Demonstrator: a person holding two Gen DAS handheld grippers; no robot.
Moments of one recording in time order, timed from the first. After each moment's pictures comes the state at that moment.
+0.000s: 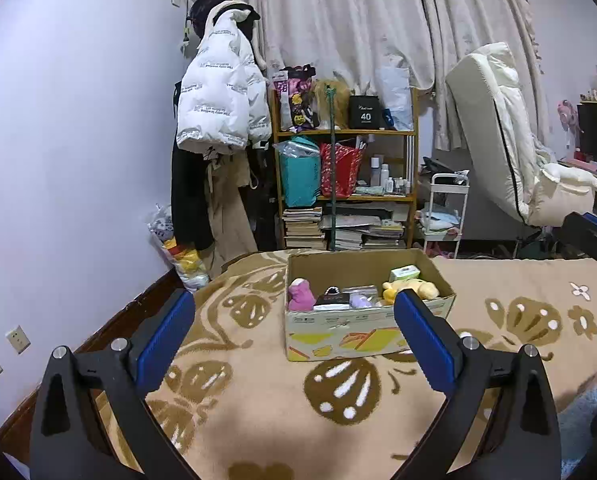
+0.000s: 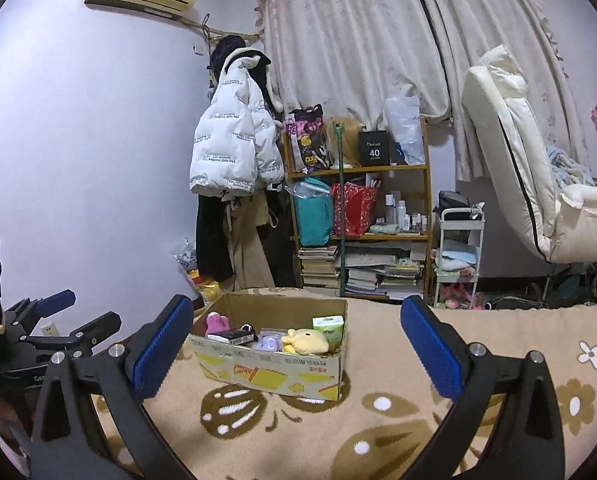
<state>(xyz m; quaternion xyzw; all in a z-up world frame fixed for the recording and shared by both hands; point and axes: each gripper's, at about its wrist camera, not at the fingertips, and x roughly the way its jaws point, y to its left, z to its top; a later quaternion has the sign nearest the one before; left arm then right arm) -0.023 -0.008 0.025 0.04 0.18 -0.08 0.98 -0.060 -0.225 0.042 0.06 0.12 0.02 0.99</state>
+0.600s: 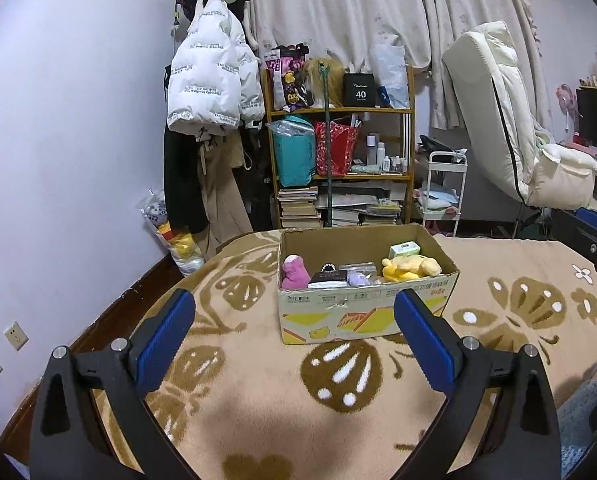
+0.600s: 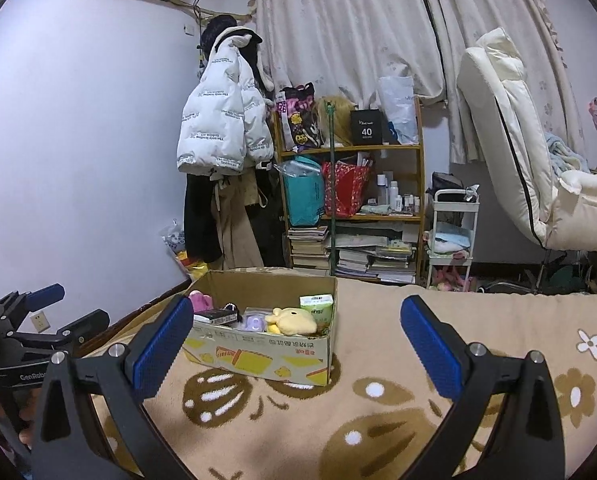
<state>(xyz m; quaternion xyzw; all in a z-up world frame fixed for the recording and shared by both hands) -0.010 -0.015 0.005 0.05 0.21 -0.09 0.97 -0.038 -0.232 0.019 0.06 0.16 0.00 0.99</state>
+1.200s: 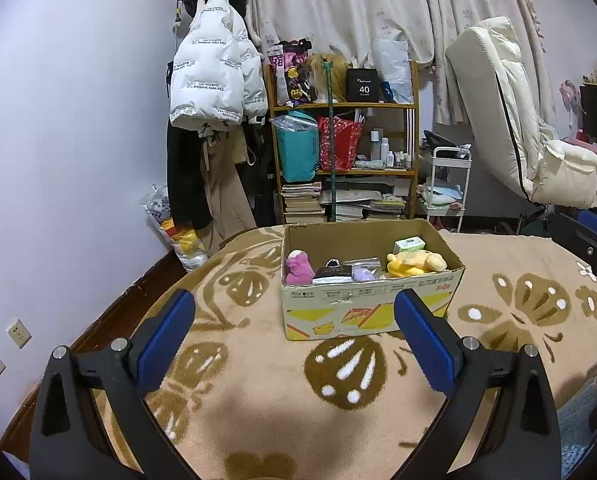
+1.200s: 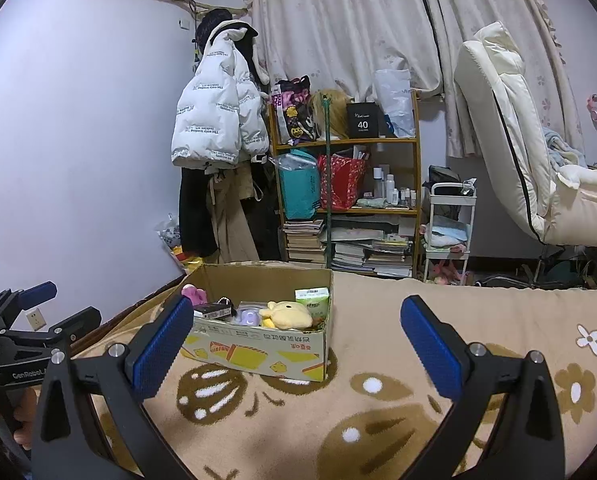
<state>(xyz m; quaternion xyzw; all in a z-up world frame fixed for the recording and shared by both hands) -0.008 -0.016 0.000 0.06 0.22 -0.08 0.97 -0.034 -0.236 0.013 0.06 0.17 0.00 0.98</state>
